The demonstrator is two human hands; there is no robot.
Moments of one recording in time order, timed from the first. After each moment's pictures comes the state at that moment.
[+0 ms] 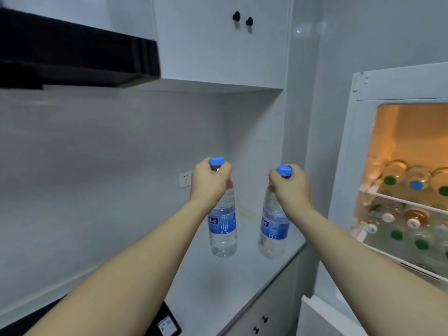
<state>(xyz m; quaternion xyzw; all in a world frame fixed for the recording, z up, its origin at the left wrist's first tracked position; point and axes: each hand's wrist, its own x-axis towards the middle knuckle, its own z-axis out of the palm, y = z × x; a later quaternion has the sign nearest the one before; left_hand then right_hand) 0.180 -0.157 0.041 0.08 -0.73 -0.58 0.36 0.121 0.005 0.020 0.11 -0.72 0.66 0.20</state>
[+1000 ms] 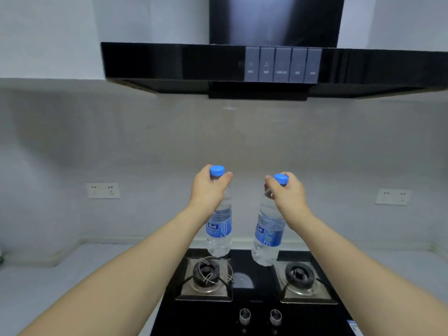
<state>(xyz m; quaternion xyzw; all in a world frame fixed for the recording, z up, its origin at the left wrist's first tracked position) 0.654 -0.475 0.031 0.30 -0.66 -0.43 0.53 0.499 -0.390 0.025 0.40 -0.62 0.66 -0.11</state>
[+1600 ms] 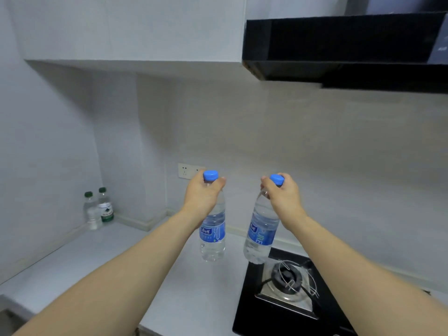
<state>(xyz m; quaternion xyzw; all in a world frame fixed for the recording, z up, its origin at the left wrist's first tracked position) 0.900 -0.598 -0.016 0.46 -0.57 -0.39 0.57 0.718 -0.567 -0.010 0.50 -0.57 0.61 -0.23</state>
